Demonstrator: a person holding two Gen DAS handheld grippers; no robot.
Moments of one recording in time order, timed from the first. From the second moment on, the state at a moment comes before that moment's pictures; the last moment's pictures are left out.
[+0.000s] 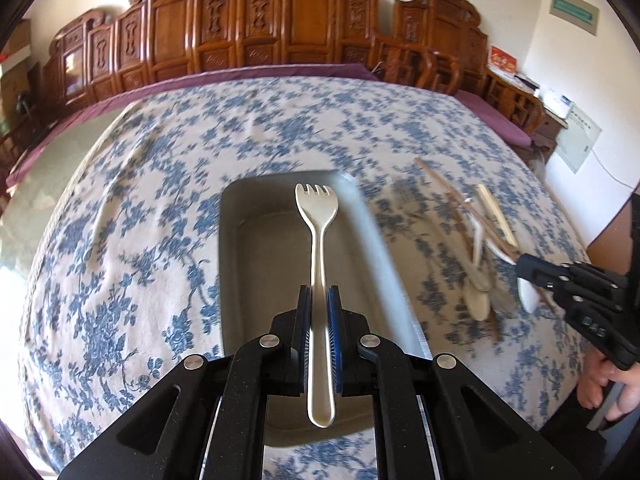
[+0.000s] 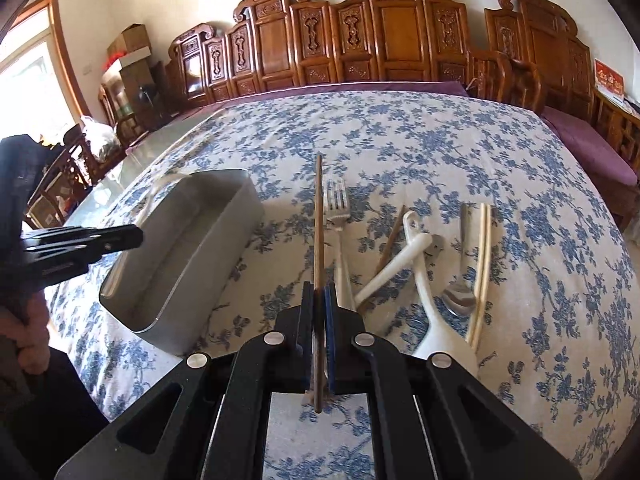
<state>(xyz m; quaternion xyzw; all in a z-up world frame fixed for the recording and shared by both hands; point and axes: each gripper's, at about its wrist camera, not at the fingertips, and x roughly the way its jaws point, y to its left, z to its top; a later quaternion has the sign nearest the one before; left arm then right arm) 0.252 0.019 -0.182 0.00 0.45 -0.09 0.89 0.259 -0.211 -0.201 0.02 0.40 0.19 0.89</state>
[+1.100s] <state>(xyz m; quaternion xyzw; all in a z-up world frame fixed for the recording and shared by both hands) 0.258 0.062 -0.159 -0.01 0.42 -0.05 0.91 0.238 -0.117 -0.182 0.02 0.41 0.28 0.87</state>
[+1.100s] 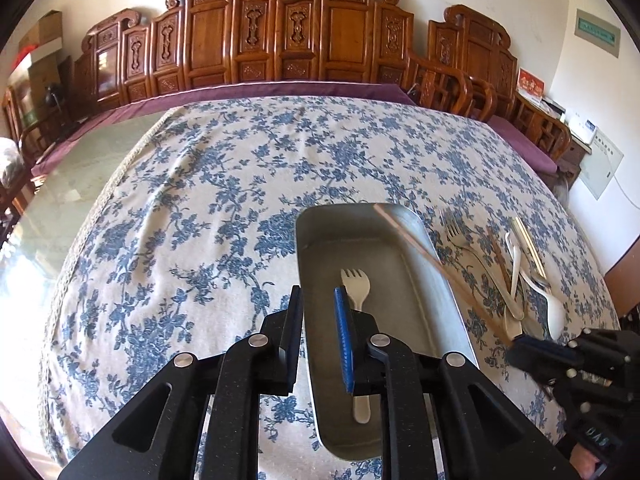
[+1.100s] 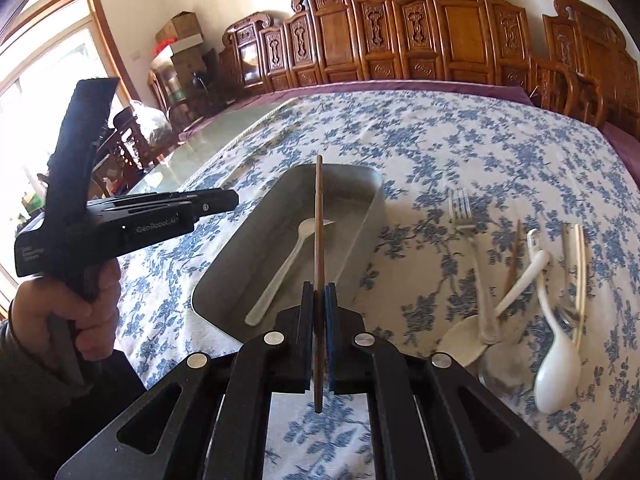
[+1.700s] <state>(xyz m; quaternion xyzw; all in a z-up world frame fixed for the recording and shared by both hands) 0.257 0.073 -0.153 -0.02 0.41 -0.04 0.91 0.271 -0.068 -0.214 0.02 0.46 0.26 0.85</state>
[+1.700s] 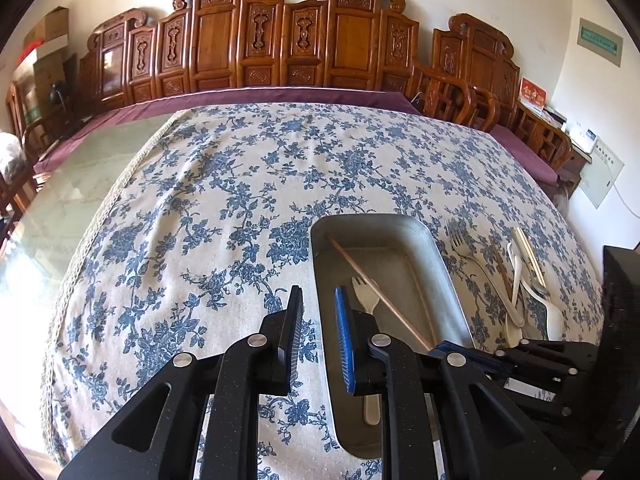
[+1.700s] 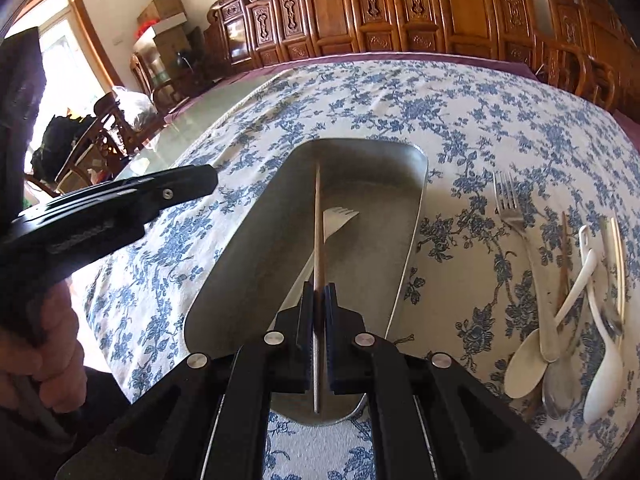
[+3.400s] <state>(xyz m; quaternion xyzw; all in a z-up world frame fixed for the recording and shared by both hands) 0.254 -0.045 -0.170 0.02 0.43 -0.13 0.89 0.353 -0.190 -0.238 -0.04 0.46 0.19 0.87</state>
